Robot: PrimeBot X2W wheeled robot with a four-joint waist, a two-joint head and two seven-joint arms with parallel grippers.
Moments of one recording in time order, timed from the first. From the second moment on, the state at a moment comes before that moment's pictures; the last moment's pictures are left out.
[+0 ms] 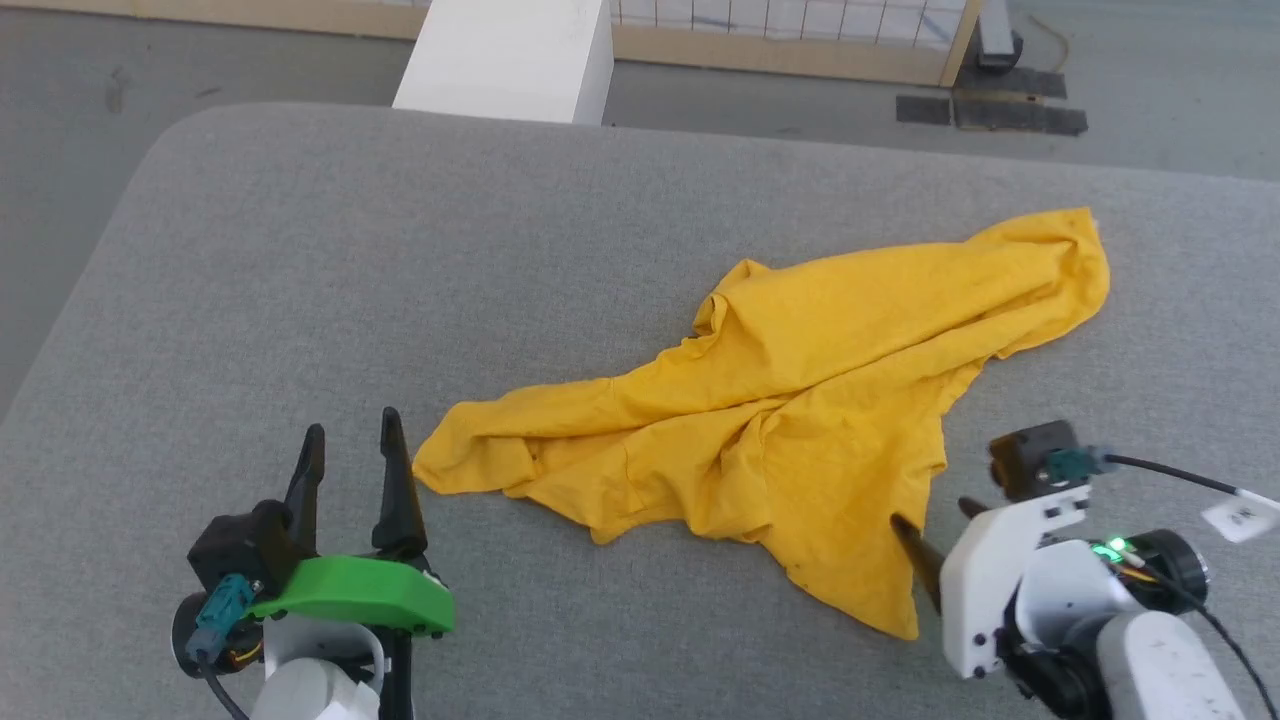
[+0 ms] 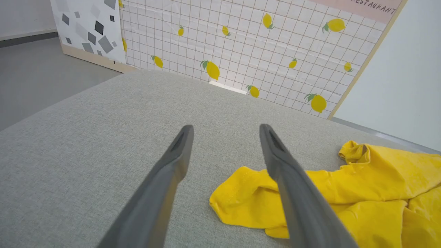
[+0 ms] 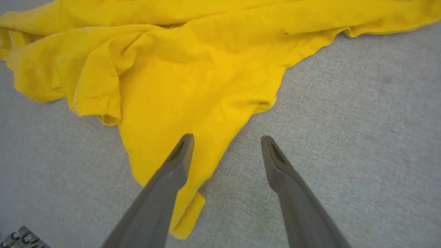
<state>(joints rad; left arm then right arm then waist) -0.08 0.06 -0.04 0.12 -0.33 0.05 -0.24 -0.10 -0.11 0.08 0.02 0.19 0.13 0.64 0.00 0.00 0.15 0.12</state>
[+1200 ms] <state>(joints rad) -0.10 0.07 -0.06 0.17 -0.36 0.05 -0.24 -0.28 -0.35 -0.25 0.10 0.15 0.13 0.74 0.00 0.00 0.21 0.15</state>
